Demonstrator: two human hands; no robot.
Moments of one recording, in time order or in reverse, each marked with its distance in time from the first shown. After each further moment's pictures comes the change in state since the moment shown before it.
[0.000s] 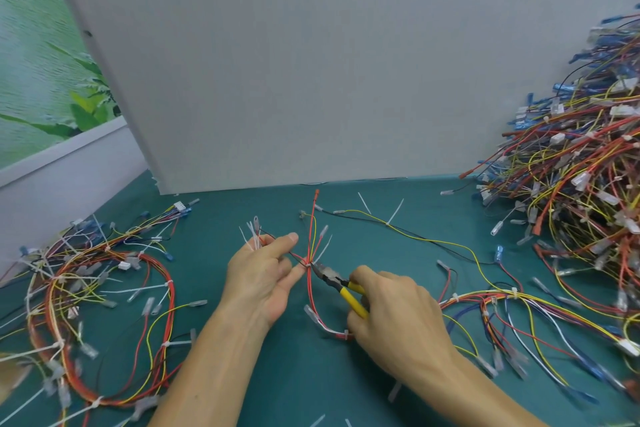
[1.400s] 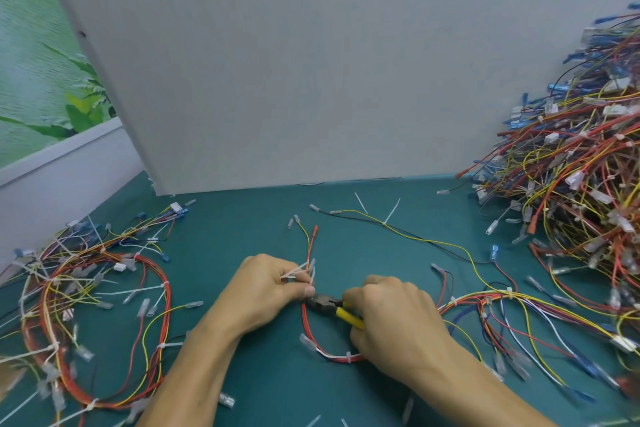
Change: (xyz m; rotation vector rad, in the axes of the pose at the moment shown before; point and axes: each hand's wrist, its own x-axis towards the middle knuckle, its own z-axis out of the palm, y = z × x) left_hand -0.001 0.012 -0.029 1.387 -0.435 0.449; right_hand 0.001 -0.005 -0.018 -0.170 -0.189 -0.119
